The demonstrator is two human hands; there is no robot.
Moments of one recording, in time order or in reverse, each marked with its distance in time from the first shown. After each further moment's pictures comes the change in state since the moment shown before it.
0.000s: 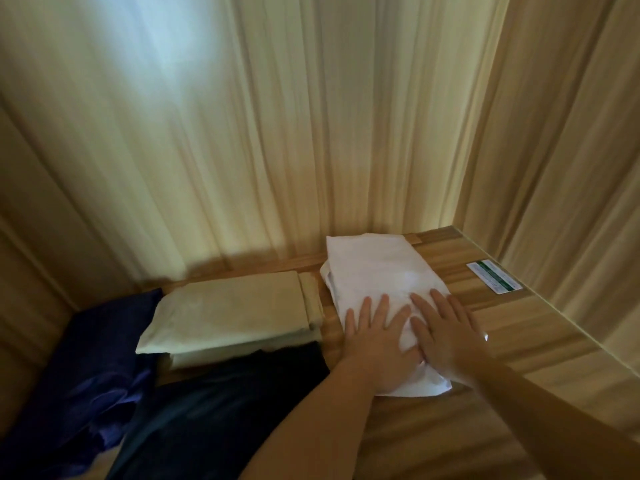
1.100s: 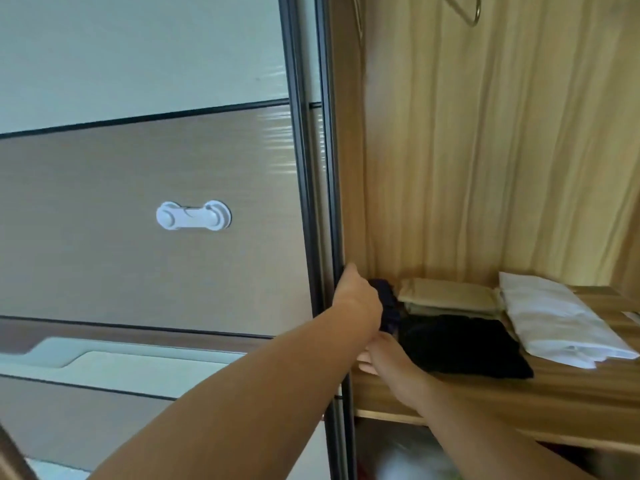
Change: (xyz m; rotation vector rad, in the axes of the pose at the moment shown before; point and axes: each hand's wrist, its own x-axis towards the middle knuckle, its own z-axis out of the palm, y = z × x) left_hand -0.525 -0.059 -0.204 1.135 -0.150 -0.368; right_hand -0.378 -0.405 -0.070 1.133 -0.492 -0.204
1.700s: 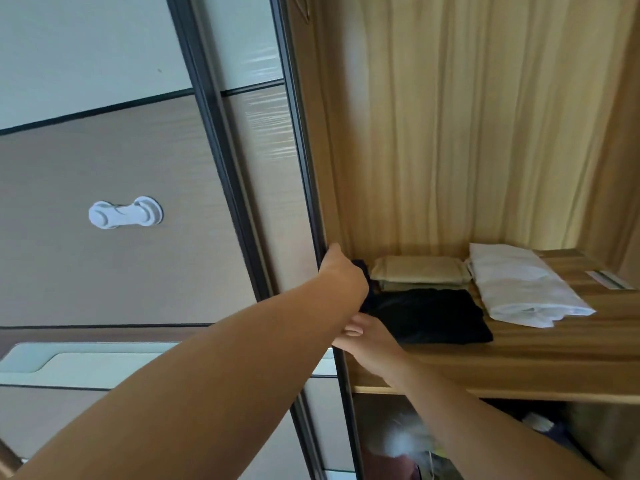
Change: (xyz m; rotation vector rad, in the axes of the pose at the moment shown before) left_hand 0.014 0.022 -0.058 0.015 -0.121 0.061; right_hand -0.018 0.027 -0.049 -0.101 -0.105 -0.249
